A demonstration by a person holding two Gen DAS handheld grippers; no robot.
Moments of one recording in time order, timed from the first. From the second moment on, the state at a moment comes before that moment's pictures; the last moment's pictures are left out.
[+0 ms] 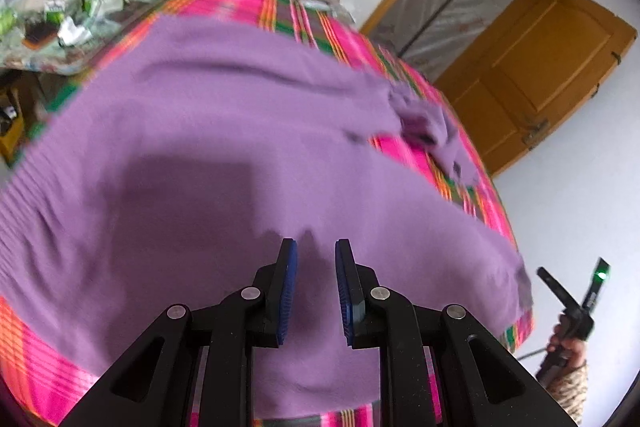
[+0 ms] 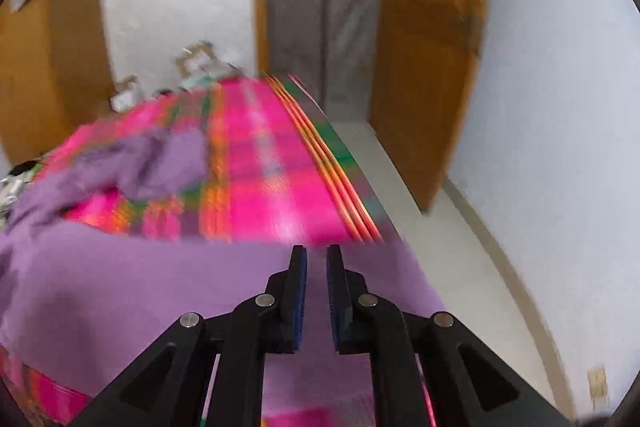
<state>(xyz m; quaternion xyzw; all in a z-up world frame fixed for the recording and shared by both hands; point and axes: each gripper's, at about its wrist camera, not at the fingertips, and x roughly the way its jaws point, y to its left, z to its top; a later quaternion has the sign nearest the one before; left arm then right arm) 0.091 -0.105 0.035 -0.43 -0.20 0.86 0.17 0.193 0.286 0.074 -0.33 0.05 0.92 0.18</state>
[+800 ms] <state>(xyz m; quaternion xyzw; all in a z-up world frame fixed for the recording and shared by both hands) -0.096 -0.132 0.129 -0.42 -0.04 0.89 0.16 -0.084 0.095 0.142 -0.35 -0.08 0.92 -0.17</state>
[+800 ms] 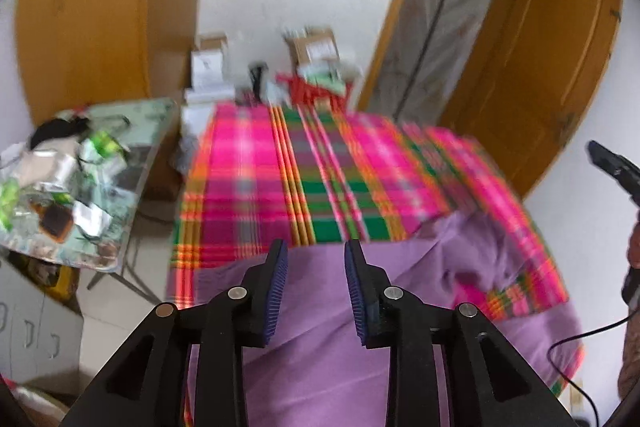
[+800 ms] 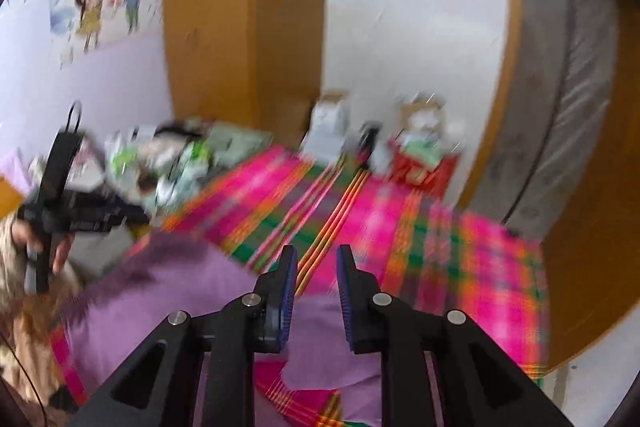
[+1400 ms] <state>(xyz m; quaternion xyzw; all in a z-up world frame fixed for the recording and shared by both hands) -0.164 -0.155 0.028 -0.52 0.01 0.84 0.13 -0.171 0.025 0.000 -0.49 -0.14 0.81 -0.28</state>
